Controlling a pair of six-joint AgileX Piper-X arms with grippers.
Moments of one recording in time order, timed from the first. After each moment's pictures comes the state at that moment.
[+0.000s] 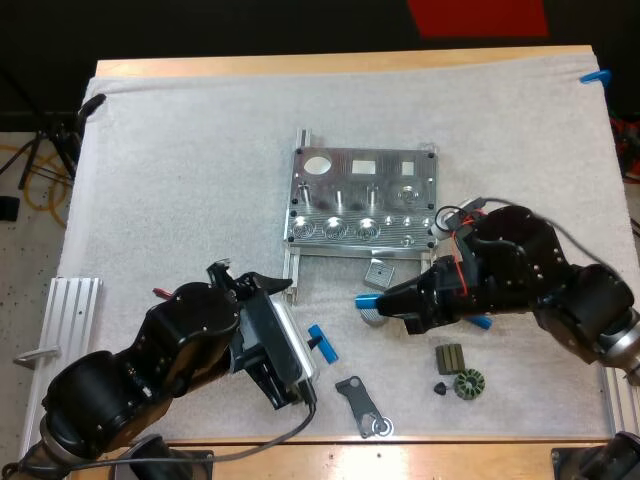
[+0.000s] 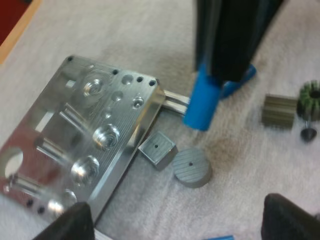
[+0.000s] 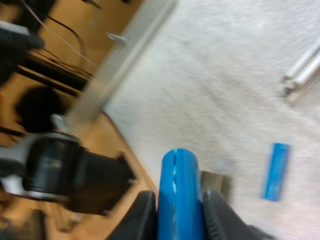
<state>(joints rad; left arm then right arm) -0.81 0.76 -1.01 1.04 0.05 -1.47 0.68 1.09 -0.99 0.74 -0.59 -1.57</state>
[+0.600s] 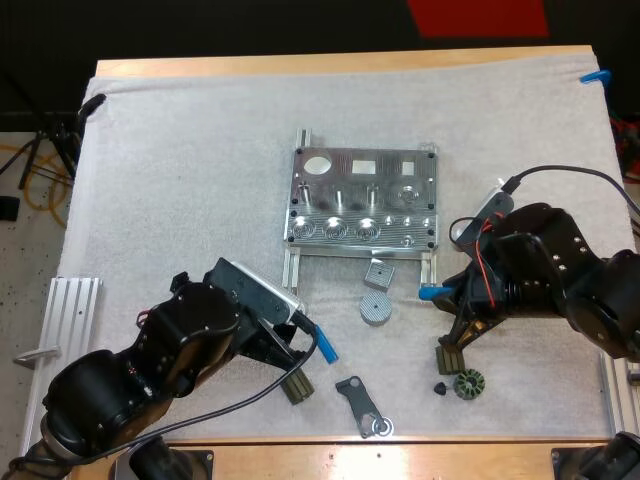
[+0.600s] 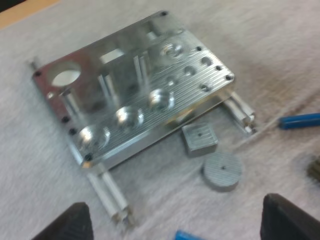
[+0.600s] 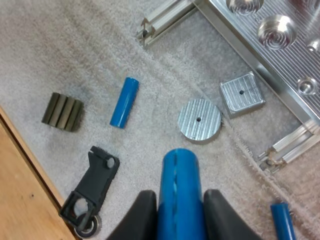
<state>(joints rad) -0.81 0.76 -1.01 1.07 -0.17 -1.93 0.68 1.08 -1.16 1.16 -0.24 -2.00</state>
